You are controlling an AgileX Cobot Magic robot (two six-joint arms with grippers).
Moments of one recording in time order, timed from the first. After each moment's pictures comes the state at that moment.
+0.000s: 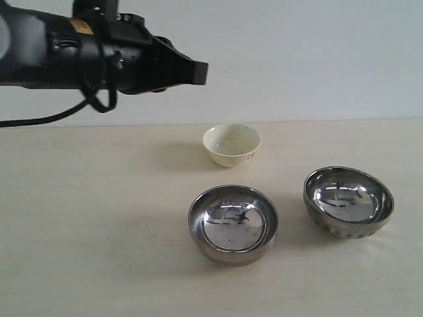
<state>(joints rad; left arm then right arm) -0.63 1.46 -1.10 -0.34 0.09 0.26 0.16 0.01 0.00 0.12 0.21 -0.02</state>
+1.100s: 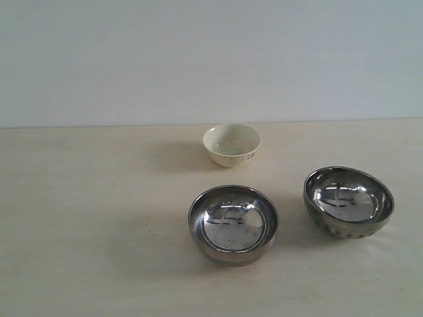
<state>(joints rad) -0.63 0.27 -0.43 -0.34 0.01 0.25 0.16 0.01 0.00 0.12 0.21 -0.02</state>
